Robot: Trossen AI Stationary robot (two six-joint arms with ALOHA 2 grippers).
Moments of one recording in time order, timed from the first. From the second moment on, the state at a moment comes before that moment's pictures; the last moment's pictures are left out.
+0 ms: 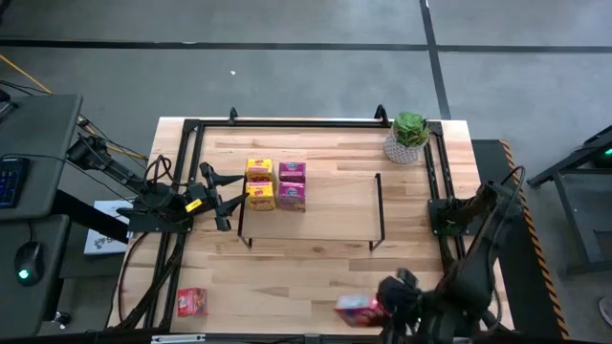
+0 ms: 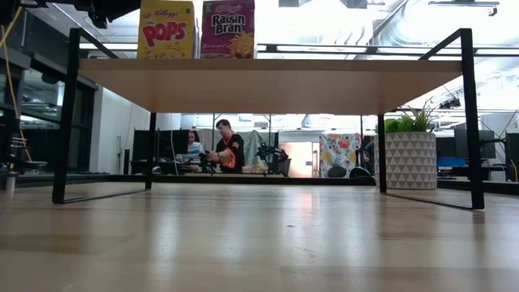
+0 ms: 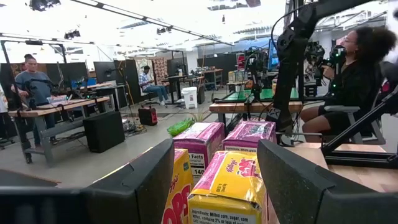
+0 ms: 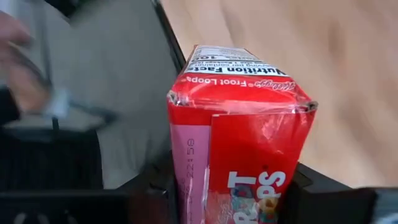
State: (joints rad) left arm -0.52 0.69 0.30 0.65 -0.87 0.29; right arm 0.92 1.77 1.89 -1.12 0.46 1.27
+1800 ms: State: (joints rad) left arm -0.52 0.69 0.30 0.59 -0.87 0.21; right arm 0.01 1.96 2.24 -1.57 0.20 0.00
